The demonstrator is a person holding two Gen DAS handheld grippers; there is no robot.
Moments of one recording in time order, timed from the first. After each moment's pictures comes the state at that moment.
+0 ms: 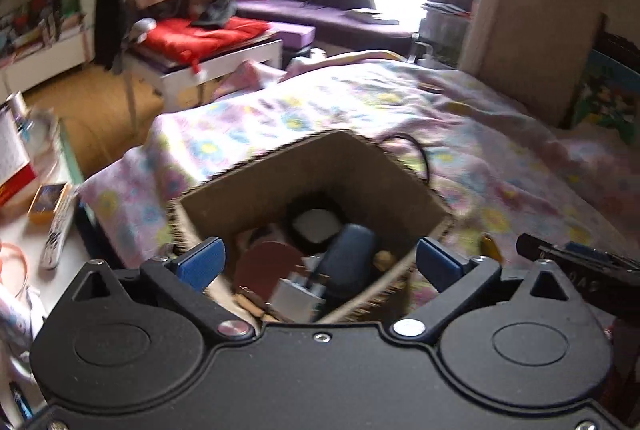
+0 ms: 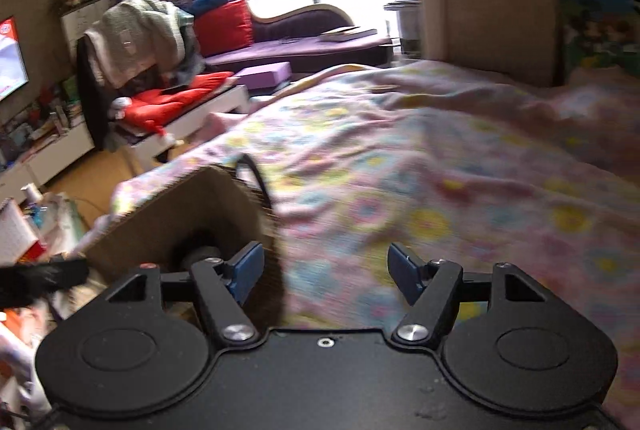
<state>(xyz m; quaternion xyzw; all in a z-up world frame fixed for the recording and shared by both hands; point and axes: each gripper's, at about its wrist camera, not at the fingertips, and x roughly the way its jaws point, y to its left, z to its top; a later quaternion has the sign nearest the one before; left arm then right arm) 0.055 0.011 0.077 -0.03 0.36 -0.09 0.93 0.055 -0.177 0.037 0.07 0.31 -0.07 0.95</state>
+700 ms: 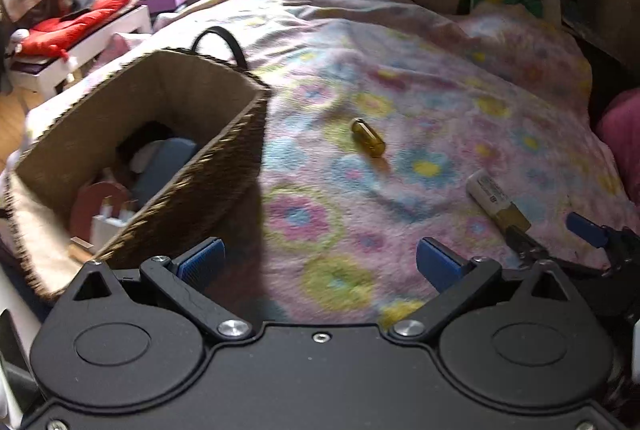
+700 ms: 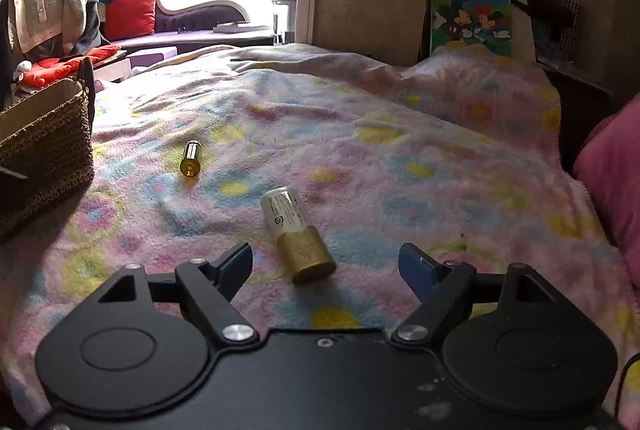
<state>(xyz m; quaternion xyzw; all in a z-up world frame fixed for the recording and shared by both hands) 0.028 -0.097 0.015 0.06 0.42 -0.23 0.88 -0.064 -0.264 -0.057 0.00 0.29 -0.22 0.93</state>
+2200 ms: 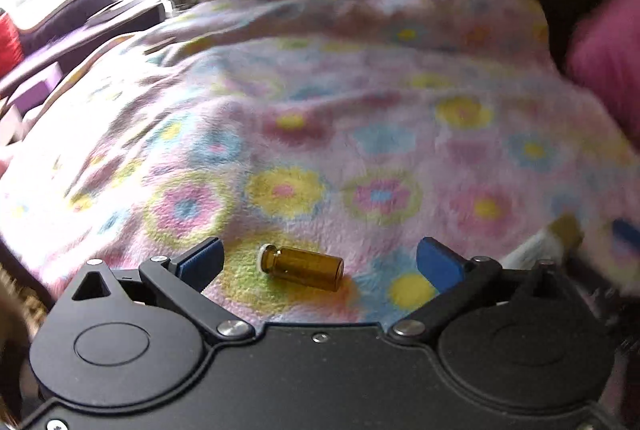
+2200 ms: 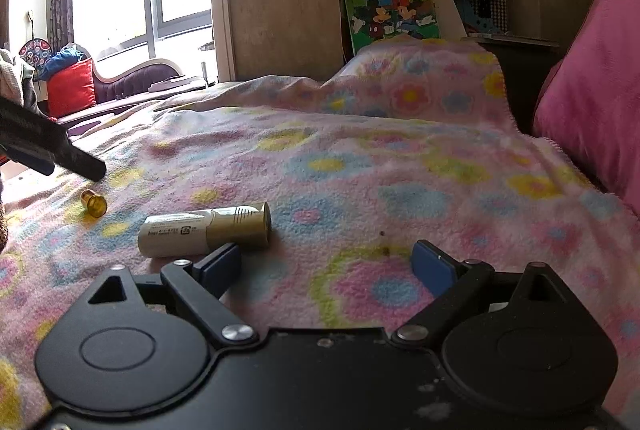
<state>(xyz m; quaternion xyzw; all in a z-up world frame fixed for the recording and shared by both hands) 0.139 -0.219 -0.030 0.20 0.36 -0.38 0.83 -0.069 -0.338 -0.103 0.07 0.21 -0.29 0.93</state>
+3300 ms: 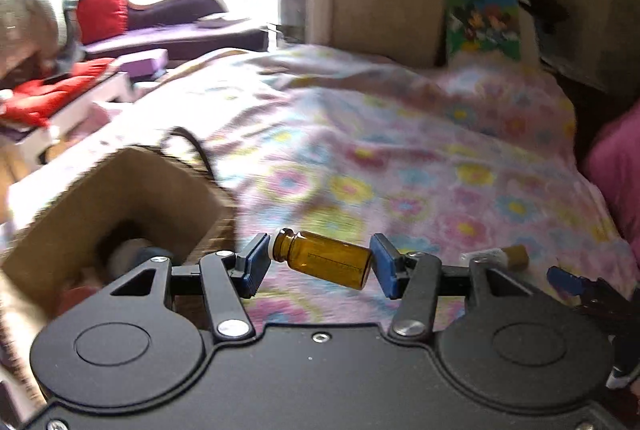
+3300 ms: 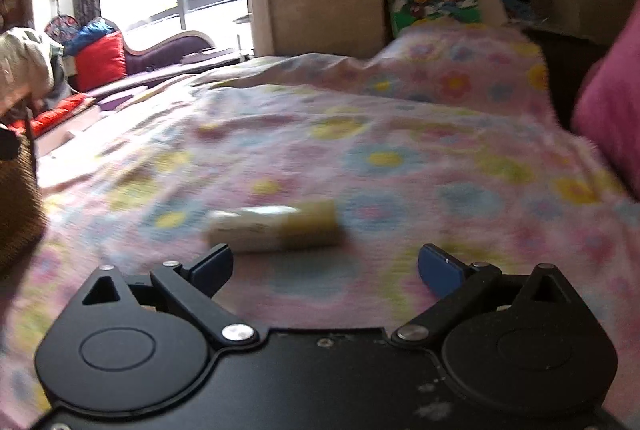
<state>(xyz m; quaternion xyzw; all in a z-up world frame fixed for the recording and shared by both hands) 0.050 -0.108 0.052 0.06 0.33 -0.25 0.91 -0.046 -0.319 -0.080 0.09 0.25 -0.24 0.93</state>
